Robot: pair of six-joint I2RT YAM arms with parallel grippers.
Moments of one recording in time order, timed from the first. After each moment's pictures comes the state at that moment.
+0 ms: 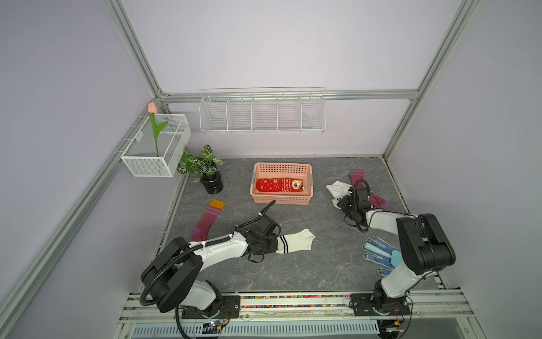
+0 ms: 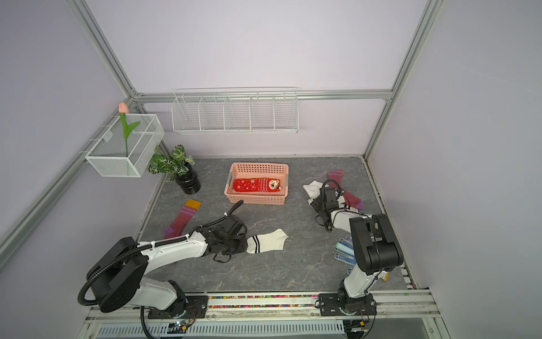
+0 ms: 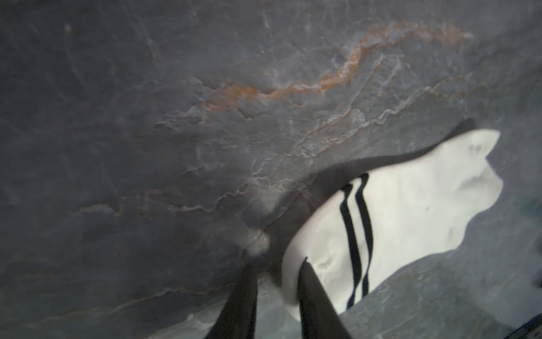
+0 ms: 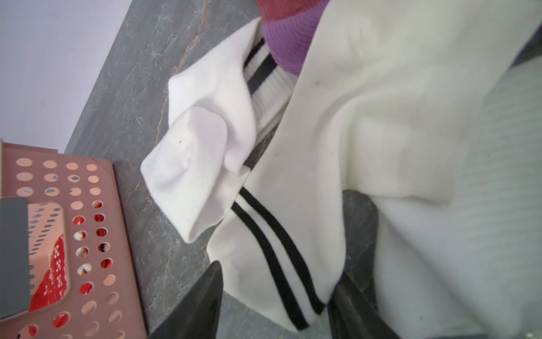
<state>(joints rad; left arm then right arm) -0.82 1.41 0.66 -0.35 0.04 -0.88 0.18 1.69 0.76 0.10 0.07 0.95</state>
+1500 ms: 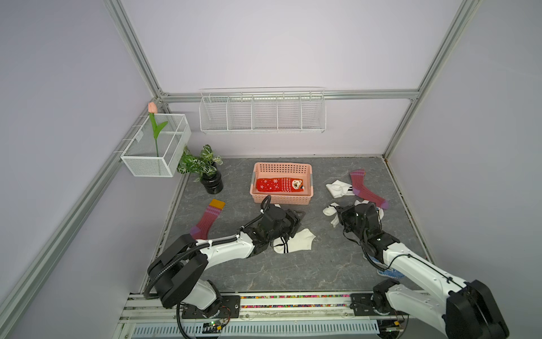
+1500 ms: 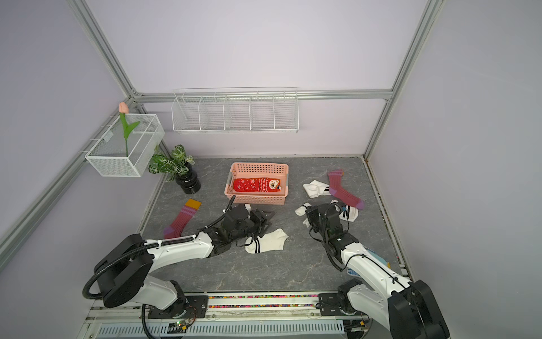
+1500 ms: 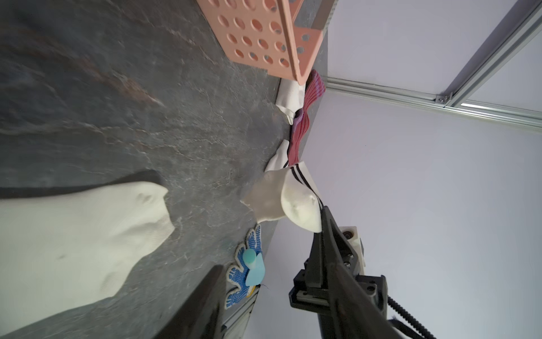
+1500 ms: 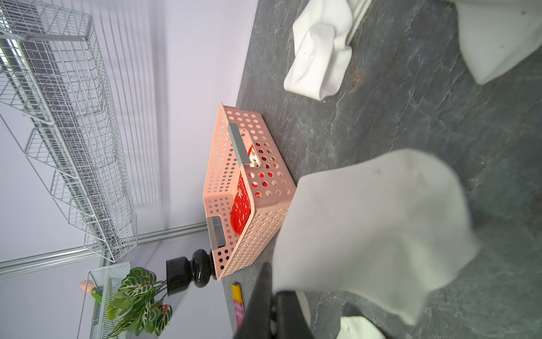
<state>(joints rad) -0.94 1.54 0.73 0.43 0.08 -1.71 0.45 1.05 0.46 0.12 0.10 1.45</state>
